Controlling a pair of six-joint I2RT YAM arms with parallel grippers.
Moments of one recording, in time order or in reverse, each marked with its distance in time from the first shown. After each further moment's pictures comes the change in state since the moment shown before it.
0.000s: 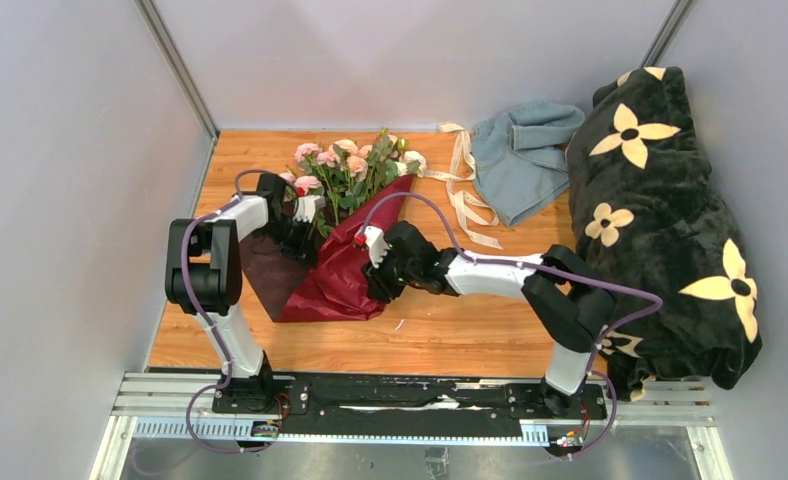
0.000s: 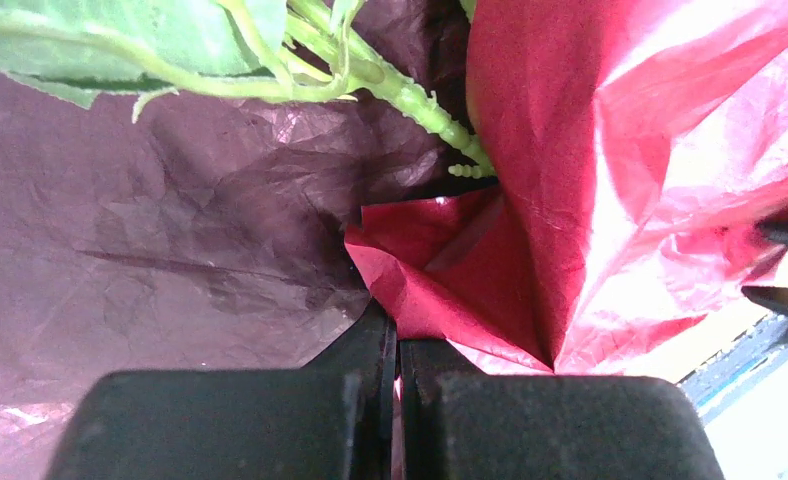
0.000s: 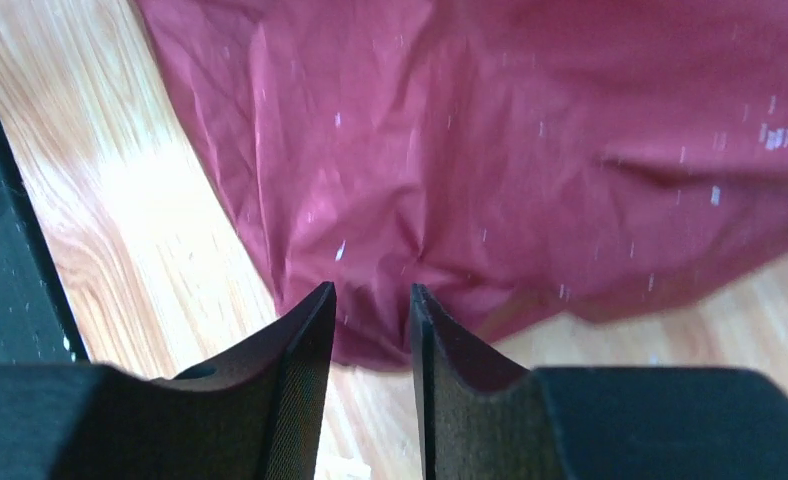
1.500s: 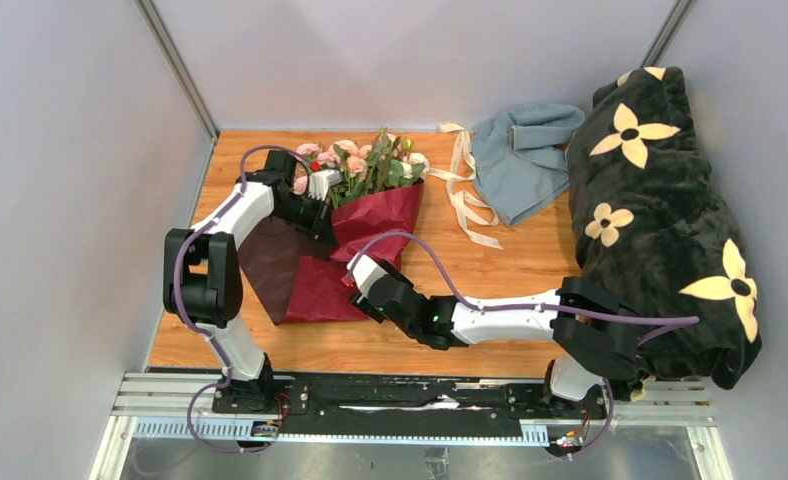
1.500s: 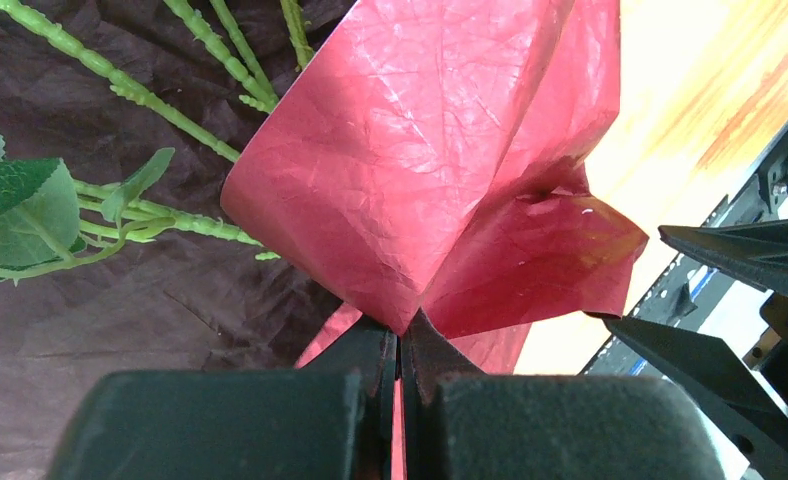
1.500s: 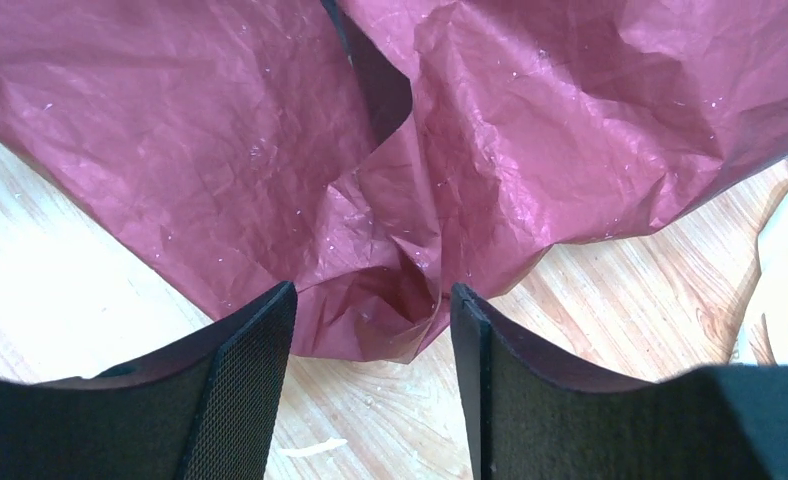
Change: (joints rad) left arm -0.095 -0.086 0.147 -0.088 0.180 -0.012; right arm 0.324 -0.174 -0.186 0.171 0.838 -0.063
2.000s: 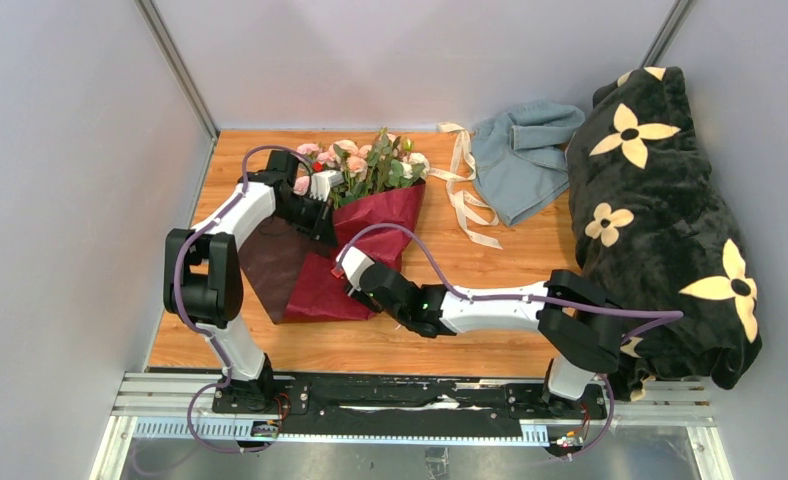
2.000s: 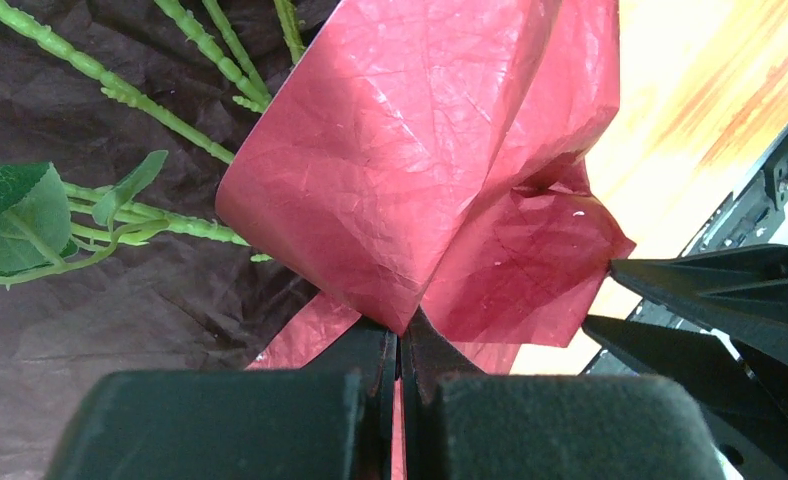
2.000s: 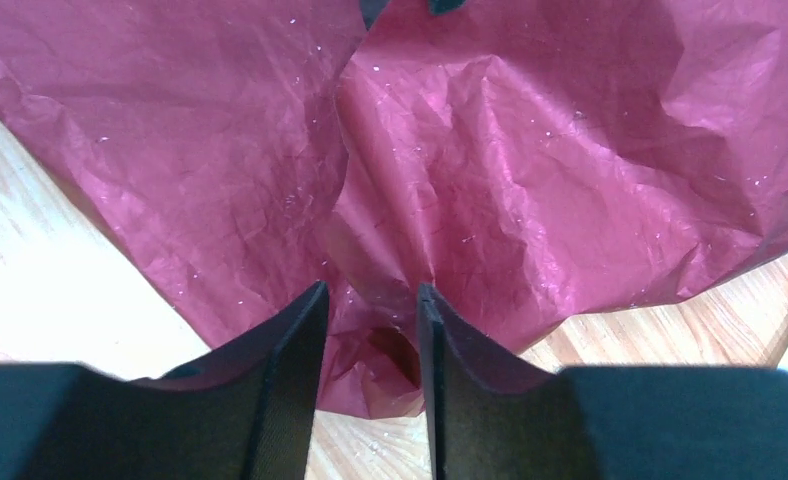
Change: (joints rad) left arm -0.011 -0.002 0.002 0.000 -0.011 0.000; right arm -0.043 0.062 0.098 -0.037 -0.119 -0.035
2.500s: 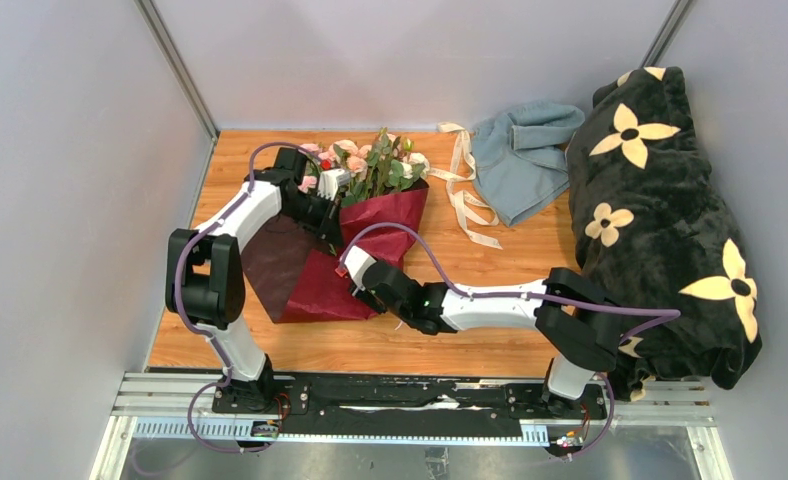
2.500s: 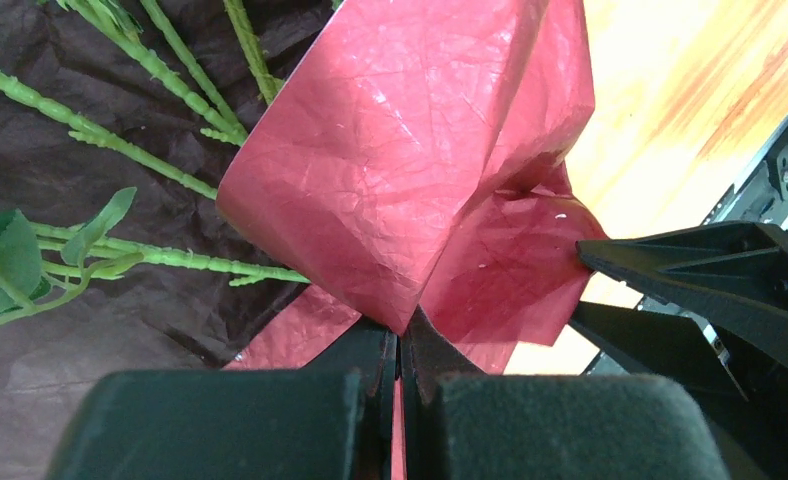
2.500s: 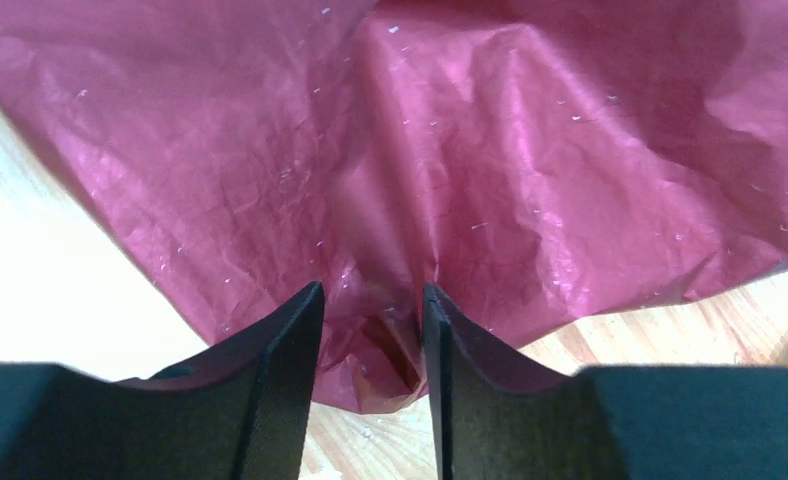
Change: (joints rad) left arm -0.045 -0.002 0.019 0.000 -0.008 0.004; right arm -0.027 0.010 -0.004 -0.034 -0.017 0.032
